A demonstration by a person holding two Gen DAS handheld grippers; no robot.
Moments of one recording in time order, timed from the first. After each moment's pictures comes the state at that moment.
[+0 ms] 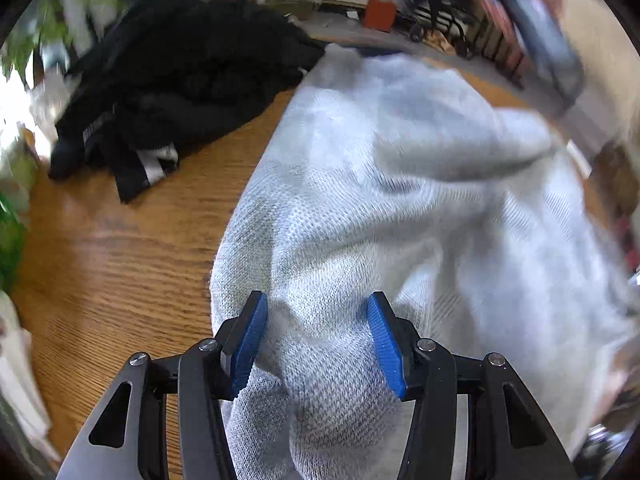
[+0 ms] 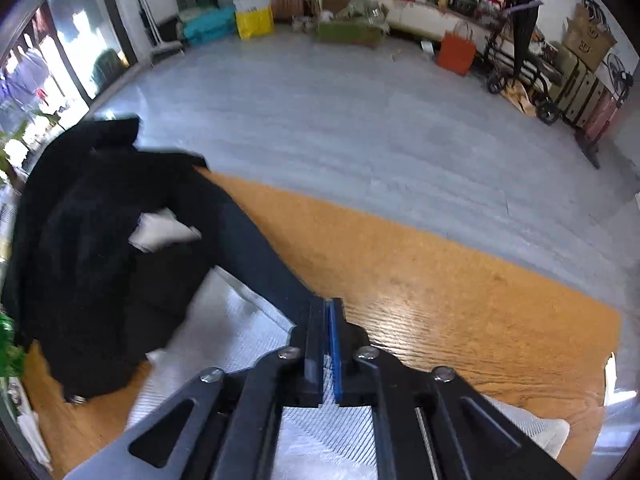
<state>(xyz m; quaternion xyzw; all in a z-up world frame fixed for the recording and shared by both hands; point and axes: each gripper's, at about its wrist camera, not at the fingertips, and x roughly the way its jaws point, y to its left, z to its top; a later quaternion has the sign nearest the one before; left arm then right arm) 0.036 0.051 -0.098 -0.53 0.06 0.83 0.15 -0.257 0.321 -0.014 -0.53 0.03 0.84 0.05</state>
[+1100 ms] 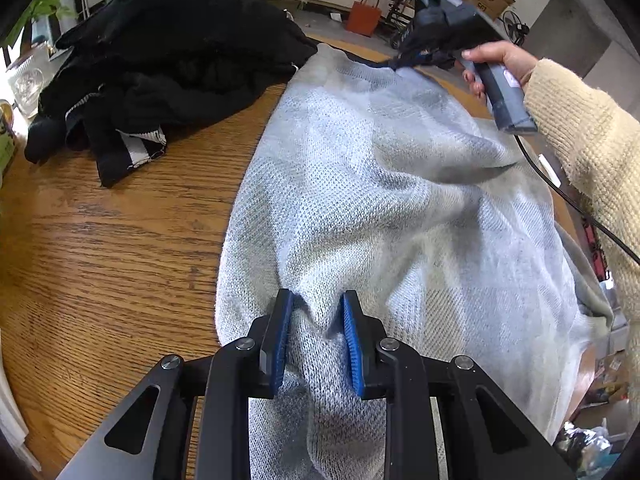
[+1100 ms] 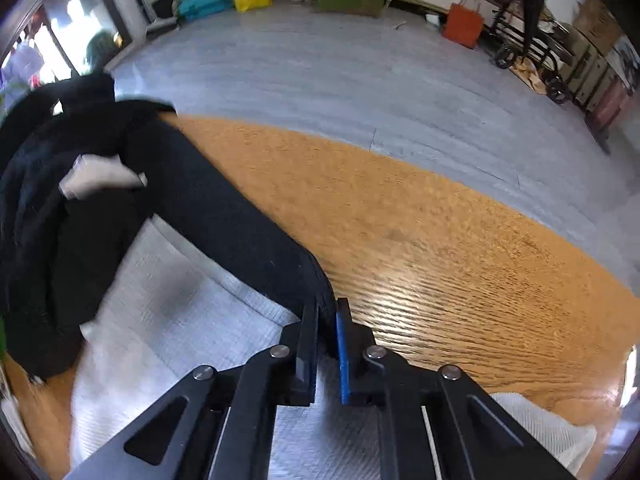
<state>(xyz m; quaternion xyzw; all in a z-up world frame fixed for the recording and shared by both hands) 0.034 0.020 -0.098 -0.54 -0.02 0.81 0.21 -0.267 0.337 -0.096 -0.57 0.05 0.82 0.05</state>
